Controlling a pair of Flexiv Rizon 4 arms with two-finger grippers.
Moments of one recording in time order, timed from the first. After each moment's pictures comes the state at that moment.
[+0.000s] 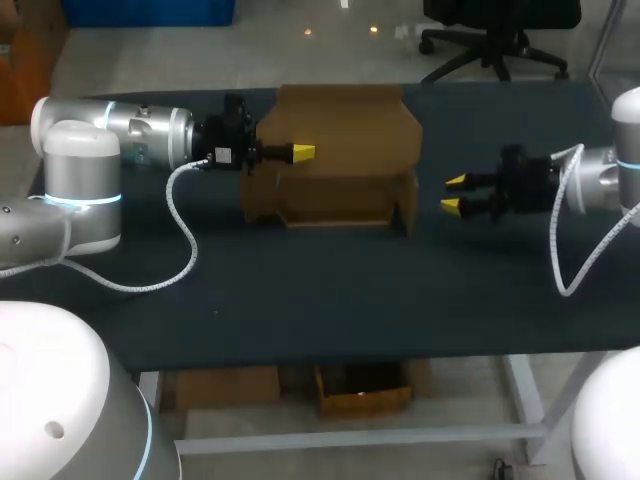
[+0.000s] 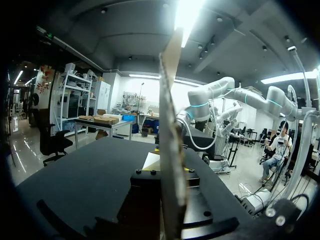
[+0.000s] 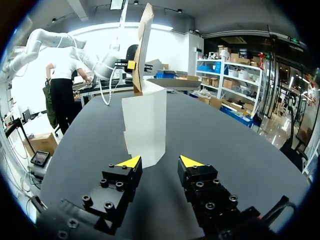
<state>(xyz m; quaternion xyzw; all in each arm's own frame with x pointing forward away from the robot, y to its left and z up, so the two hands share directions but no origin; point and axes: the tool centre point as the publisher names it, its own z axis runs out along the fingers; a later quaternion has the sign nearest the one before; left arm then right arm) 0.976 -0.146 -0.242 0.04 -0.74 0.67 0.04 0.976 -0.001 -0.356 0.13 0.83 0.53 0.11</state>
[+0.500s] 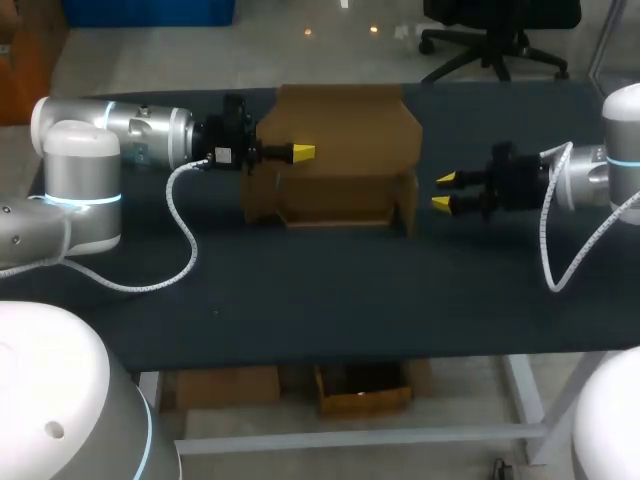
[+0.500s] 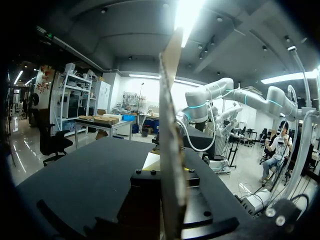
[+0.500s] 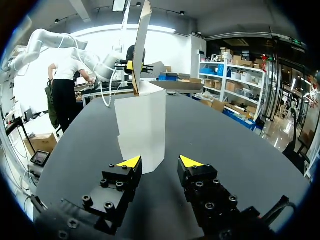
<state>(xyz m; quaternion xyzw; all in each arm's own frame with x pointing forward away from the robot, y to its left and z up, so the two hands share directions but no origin) 0.976 -0.146 -0.242 0.04 -0.74 0.67 0.04 0.986 0.015 -0.359 0.12 0.83 0.54 0.11</state>
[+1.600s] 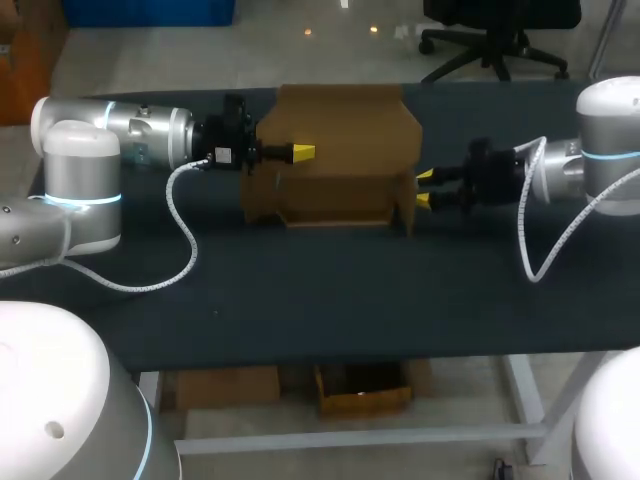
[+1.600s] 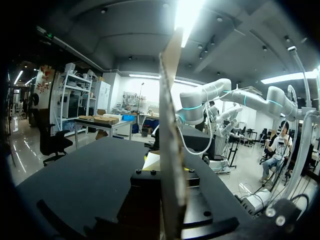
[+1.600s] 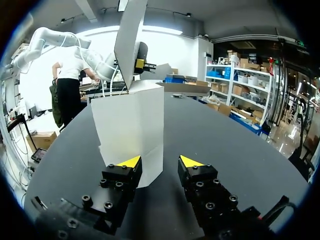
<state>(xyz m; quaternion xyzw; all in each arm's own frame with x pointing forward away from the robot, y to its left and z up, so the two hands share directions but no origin) 0.976 -0.146 -0.242 0.04 -0.74 0.67 0.04 1.003 0.049 -0.367 0.09 0.83 0.55 0.09</state>
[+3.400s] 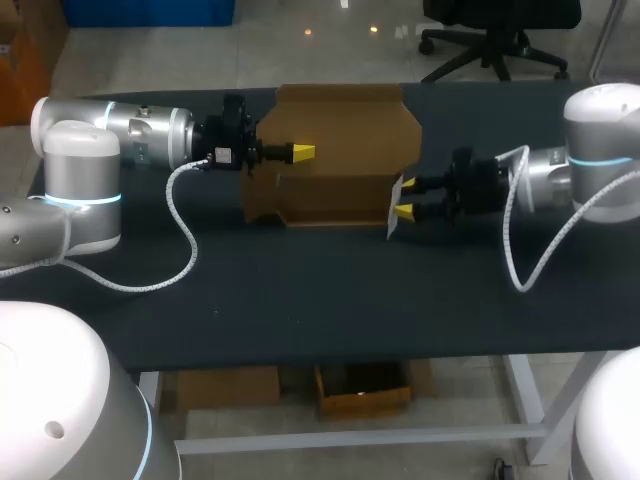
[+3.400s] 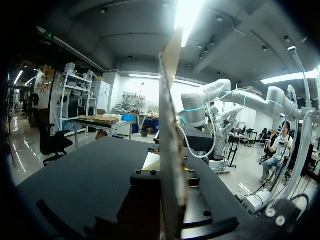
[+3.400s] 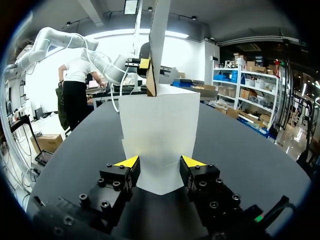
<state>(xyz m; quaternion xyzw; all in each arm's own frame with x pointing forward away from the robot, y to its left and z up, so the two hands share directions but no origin) 0.976 -0.146 -0.242 0.04 -0.74 0.67 0.04 0.979 0.083 -0.368 0.07 0.82 0.57 0.07</state>
